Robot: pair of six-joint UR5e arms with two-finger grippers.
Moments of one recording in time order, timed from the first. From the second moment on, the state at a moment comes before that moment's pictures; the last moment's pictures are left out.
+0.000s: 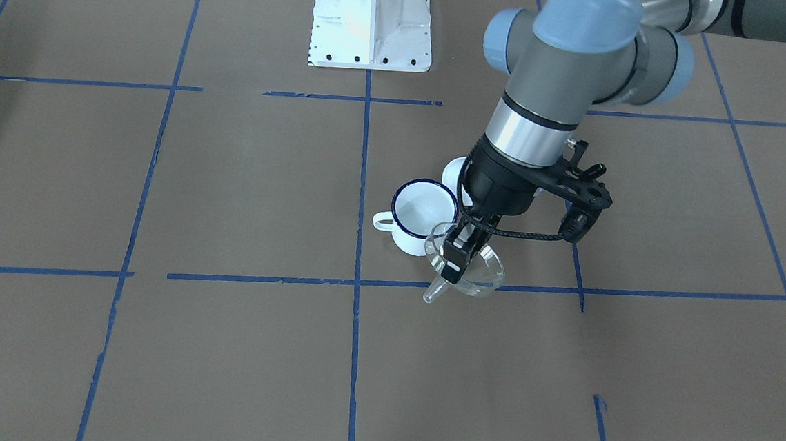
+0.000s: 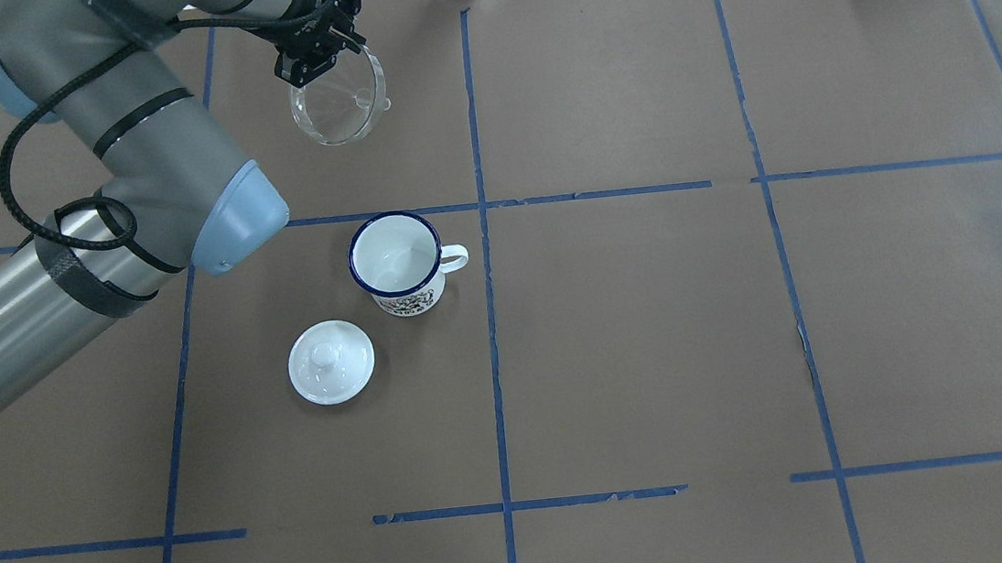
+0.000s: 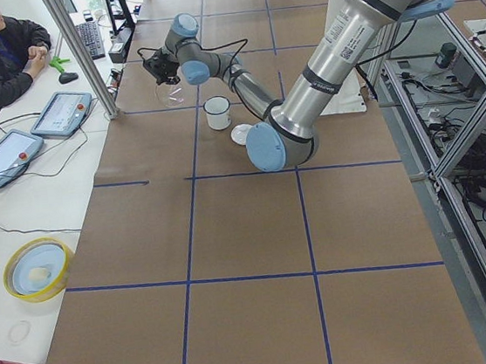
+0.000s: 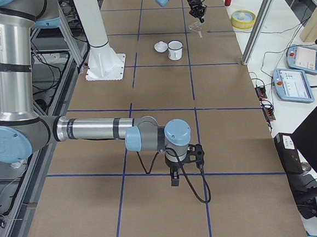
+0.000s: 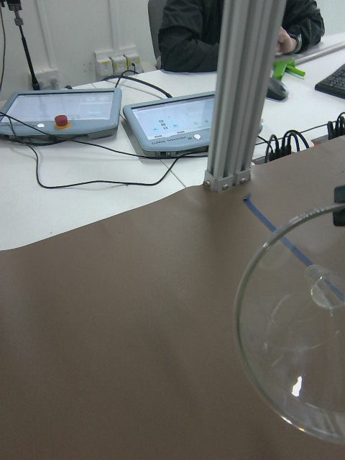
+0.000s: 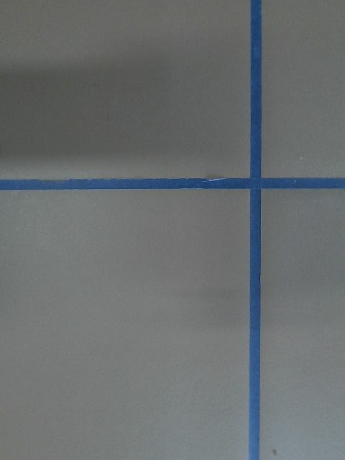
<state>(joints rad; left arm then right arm) -0.85 -2.43 -1.62 -1.67 -1.89 -1.96 1.57 -1.68 1.65 -1.57 2.29 0.01</state>
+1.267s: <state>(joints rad) -0.67 -2.62 -1.38 -1.23 -1.93 -1.73 1.57 -1.68 1.65 -1.57 2.29 0.01</state>
